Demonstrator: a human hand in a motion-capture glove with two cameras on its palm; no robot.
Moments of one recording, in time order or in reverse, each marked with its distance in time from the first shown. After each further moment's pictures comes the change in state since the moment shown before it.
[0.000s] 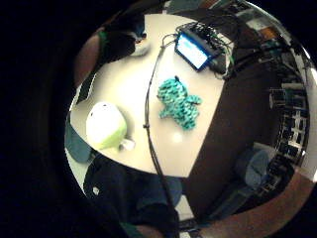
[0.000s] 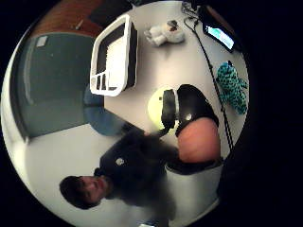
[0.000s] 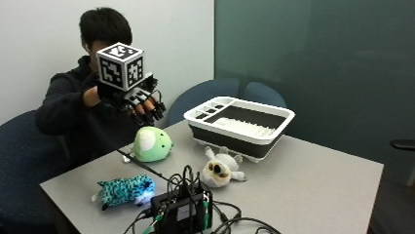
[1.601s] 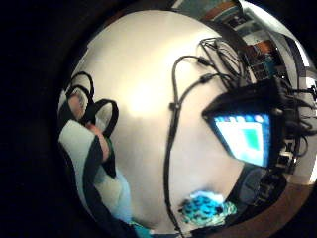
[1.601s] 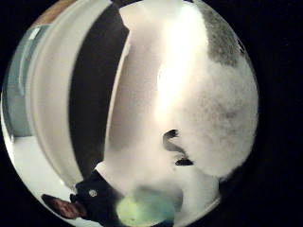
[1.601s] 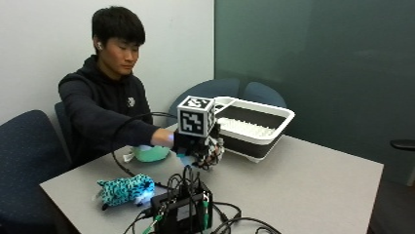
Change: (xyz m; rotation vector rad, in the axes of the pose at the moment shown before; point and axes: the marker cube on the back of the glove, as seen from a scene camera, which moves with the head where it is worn) arm -0.035 -0.228 0.107 0.188 0.145 -0.073
